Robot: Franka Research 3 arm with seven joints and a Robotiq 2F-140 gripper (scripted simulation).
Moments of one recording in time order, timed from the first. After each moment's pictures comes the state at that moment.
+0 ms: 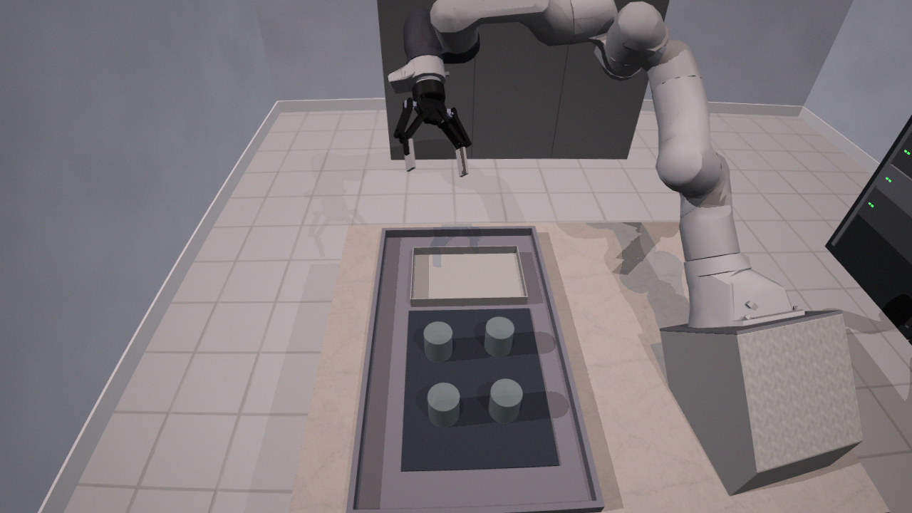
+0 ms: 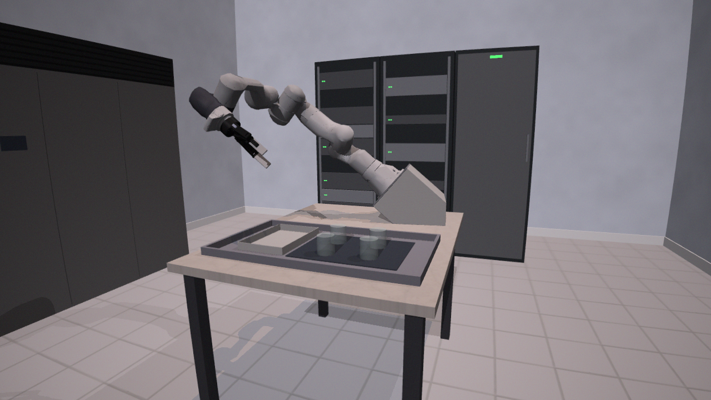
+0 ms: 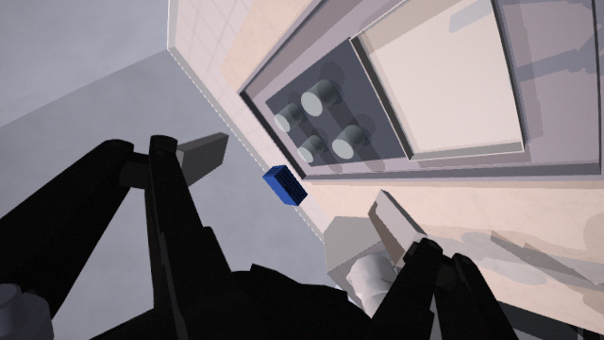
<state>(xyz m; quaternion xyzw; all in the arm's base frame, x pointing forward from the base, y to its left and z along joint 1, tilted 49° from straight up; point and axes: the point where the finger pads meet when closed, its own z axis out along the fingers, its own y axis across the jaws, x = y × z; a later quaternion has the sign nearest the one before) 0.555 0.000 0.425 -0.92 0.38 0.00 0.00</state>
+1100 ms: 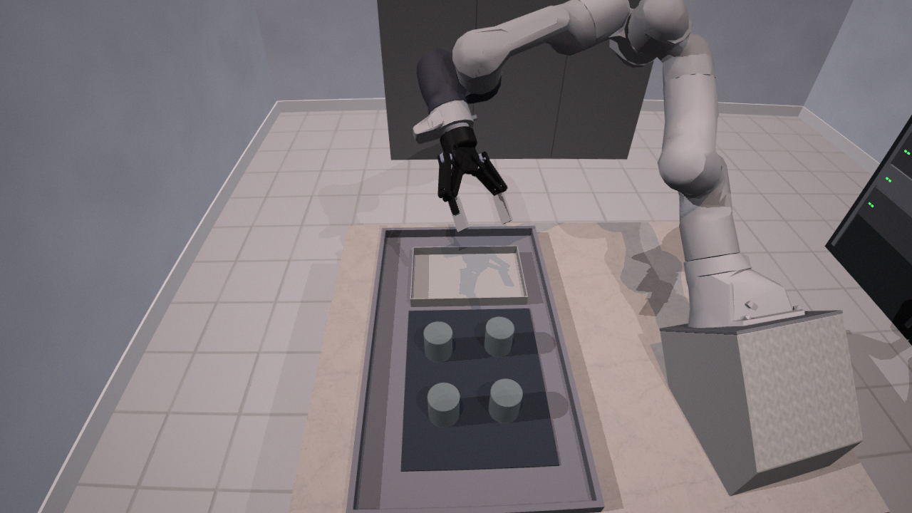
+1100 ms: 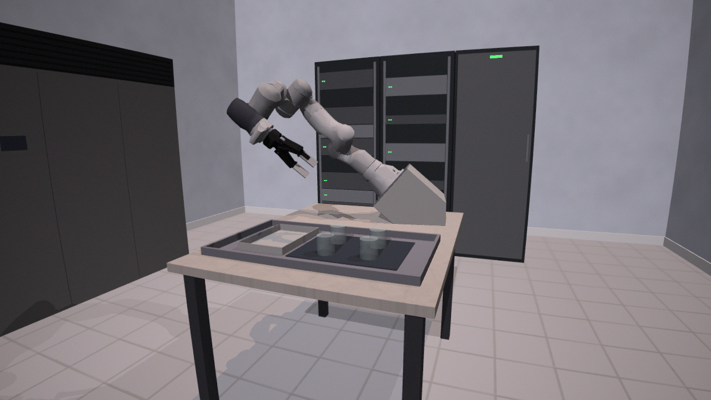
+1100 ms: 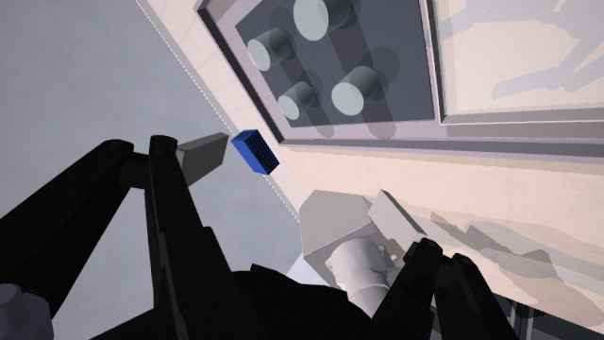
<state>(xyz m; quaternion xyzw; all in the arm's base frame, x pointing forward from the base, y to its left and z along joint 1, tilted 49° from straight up) 0.466 0.040 0.281 -0.94 0.33 0.07 -0.05</state>
